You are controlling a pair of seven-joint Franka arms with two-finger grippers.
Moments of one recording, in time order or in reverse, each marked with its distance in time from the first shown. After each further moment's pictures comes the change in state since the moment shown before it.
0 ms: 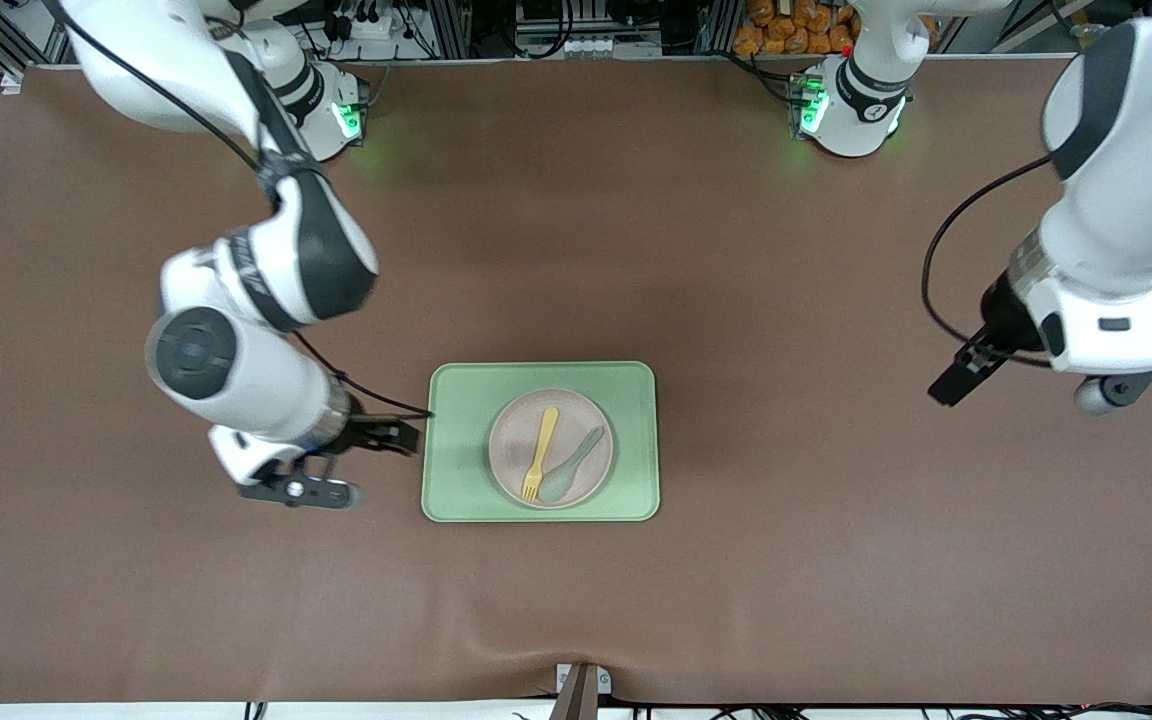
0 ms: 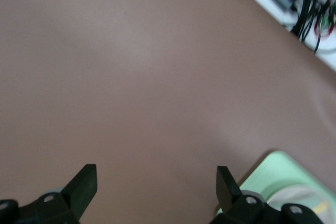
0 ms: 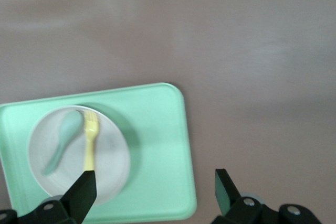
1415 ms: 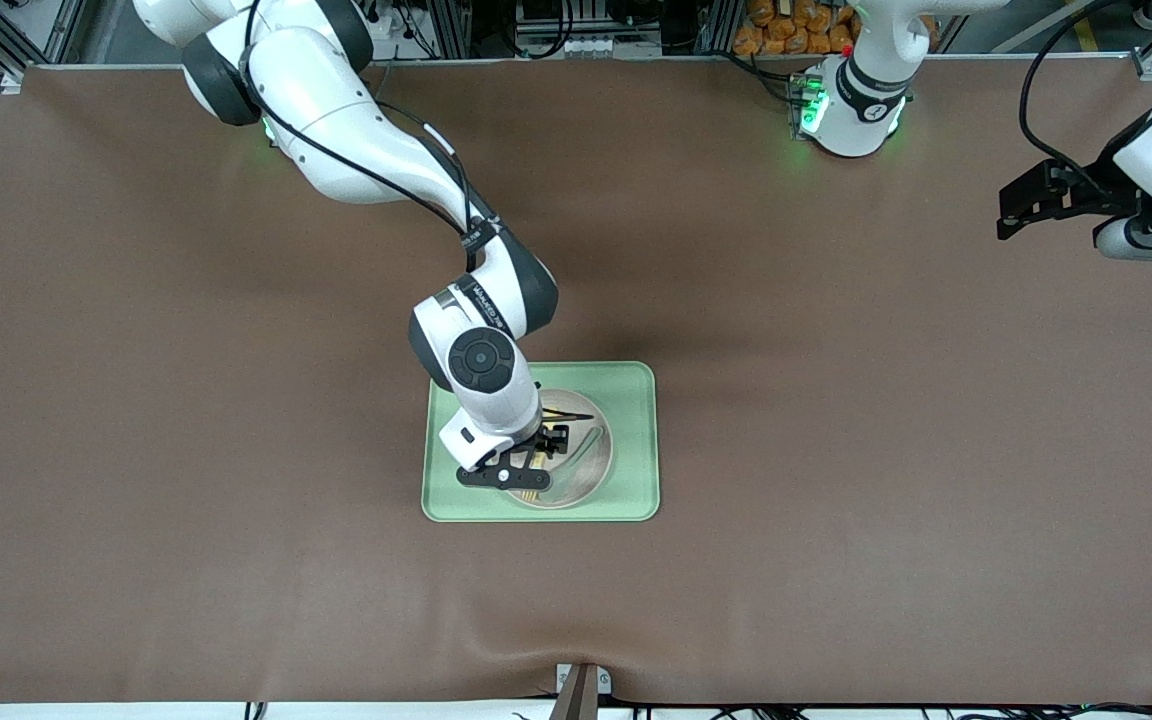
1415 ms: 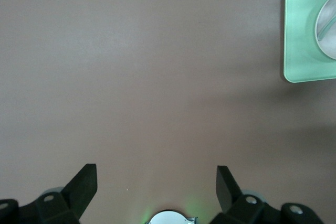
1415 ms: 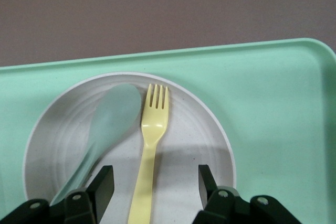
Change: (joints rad) left arm 0.022 -0.161 0.082 -0.003 -0.086 -0.290 0.885; right arm 0.267 0.280 -0.093 0.067 -0.008 0.234 0.158
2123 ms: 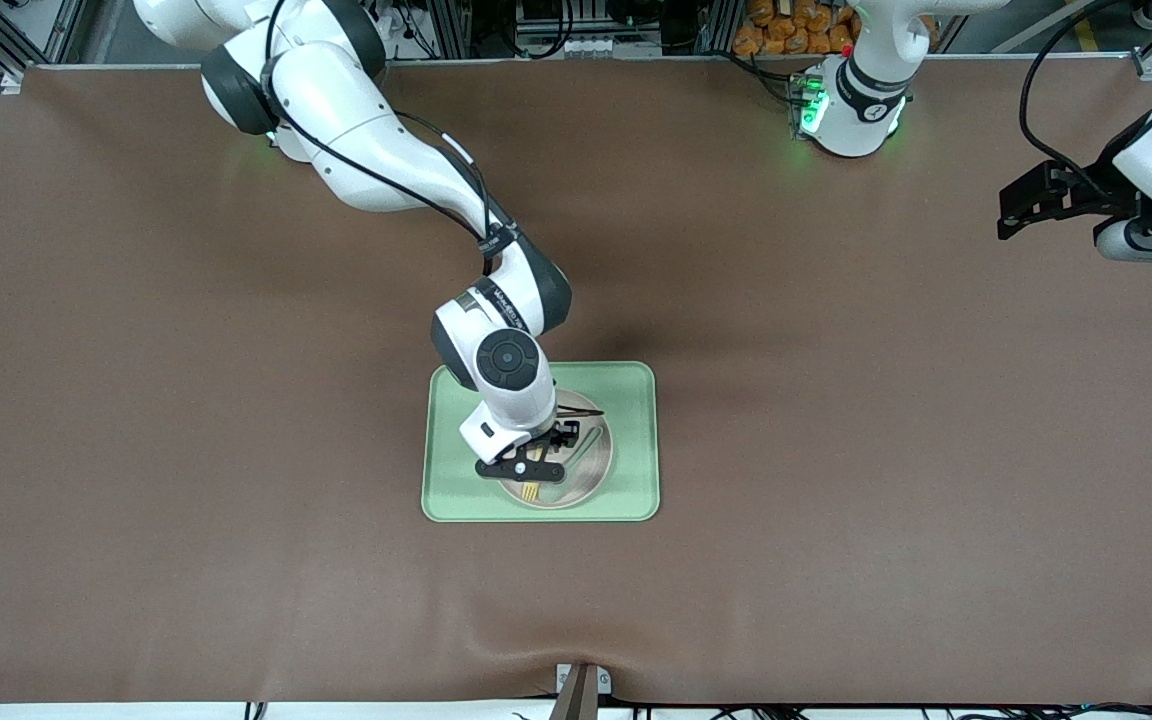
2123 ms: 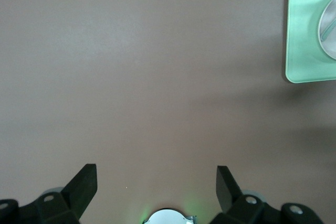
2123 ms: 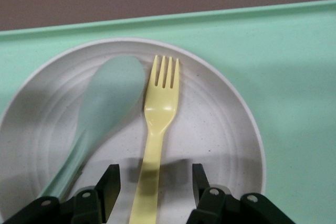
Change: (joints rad) left arm 0.002 0.004 0.001 -0.002 0.001 -0.004 -0.017; right arm 0.033 0.051 -0.002 0.000 -0.018 0.023 0.041
